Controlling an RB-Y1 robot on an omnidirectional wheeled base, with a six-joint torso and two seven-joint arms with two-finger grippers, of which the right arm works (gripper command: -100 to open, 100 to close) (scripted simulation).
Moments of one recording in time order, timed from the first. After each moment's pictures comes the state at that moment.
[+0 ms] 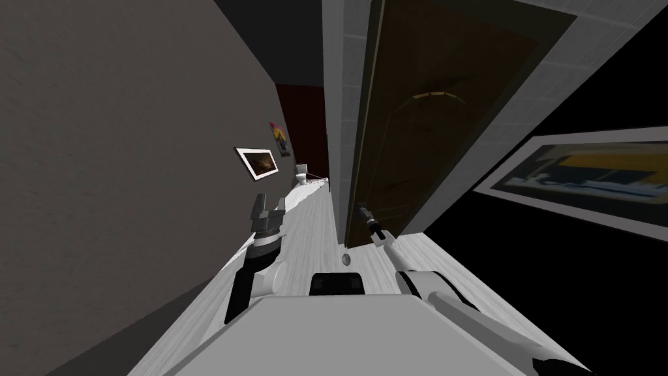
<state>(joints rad) -0.38 -0.23 -0.10 -0.70 0.32 -0.56 0.75</state>
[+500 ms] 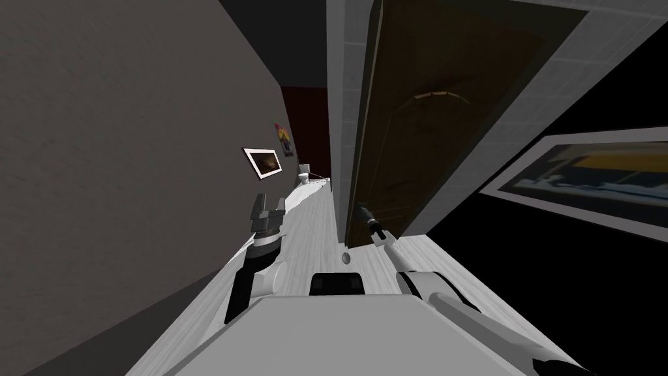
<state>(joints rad) -0.37 -0.24 -0.09 -0.72 0.26 -0.55 0.64</state>
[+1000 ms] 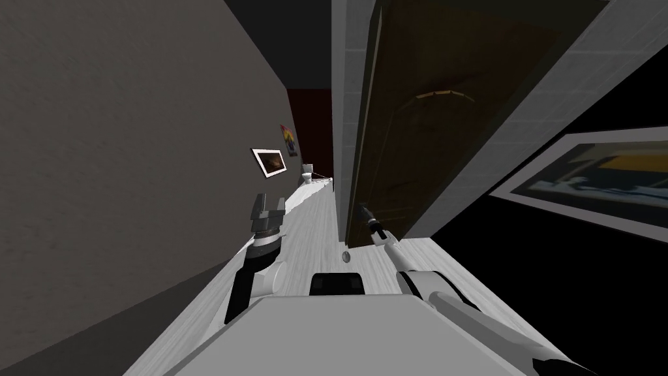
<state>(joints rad) -0.38 -0.24 -0.09 -0.71 0.19 -0.55 0.51</state>
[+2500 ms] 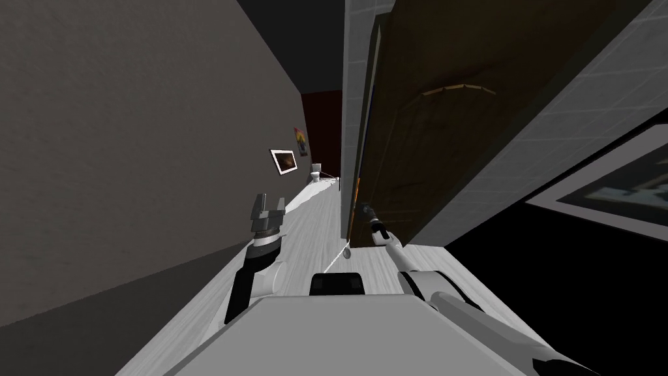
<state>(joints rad) -0.38 -0.26 -0.07 -0.70 -0.02 -0.54 0.15</state>
